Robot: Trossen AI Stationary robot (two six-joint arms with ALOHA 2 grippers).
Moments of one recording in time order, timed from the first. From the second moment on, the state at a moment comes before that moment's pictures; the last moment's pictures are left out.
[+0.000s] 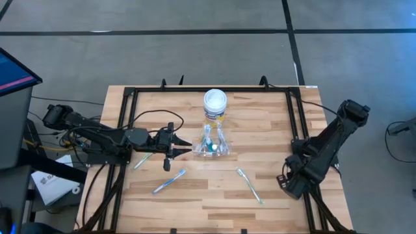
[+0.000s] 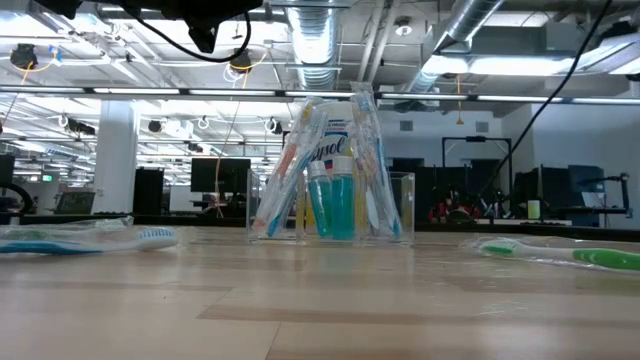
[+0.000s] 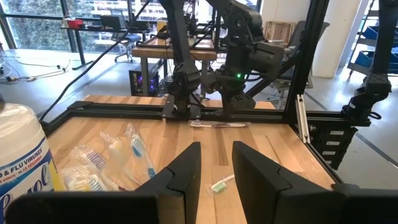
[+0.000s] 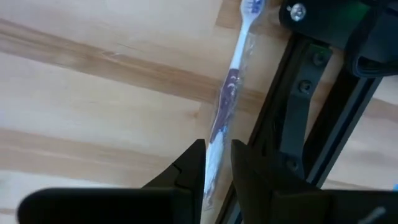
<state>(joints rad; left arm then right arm) -0.25 1.06 0.54 0.44 -0.26 -0.07 0.93 1.30 0.76 -1.14 -0.08 2.19</state>
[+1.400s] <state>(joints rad) -0.25 1.06 0.54 0.44 -0.26 -0.09 0.99 1.59 0.76 -1.04 -0.16 2.23</state>
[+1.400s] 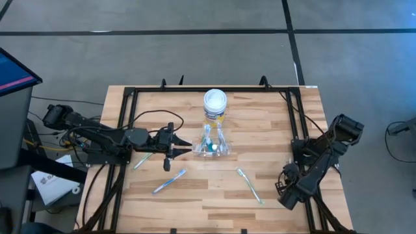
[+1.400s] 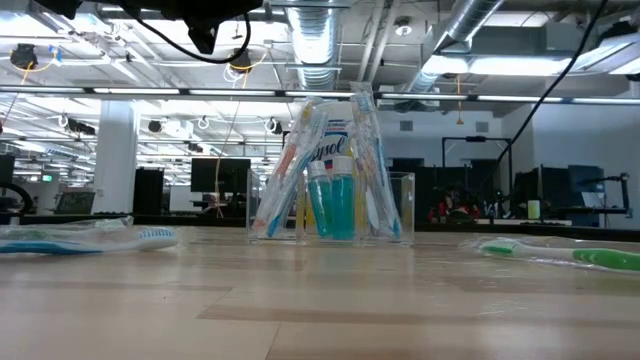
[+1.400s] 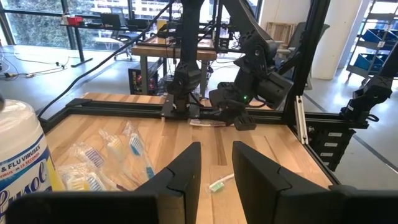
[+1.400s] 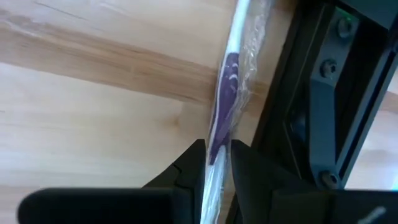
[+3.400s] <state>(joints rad) -0.25 1.06 0.54 0.44 -0.26 -0.09 0.81 1.58 0.98 -1.09 0.68 1.80</state>
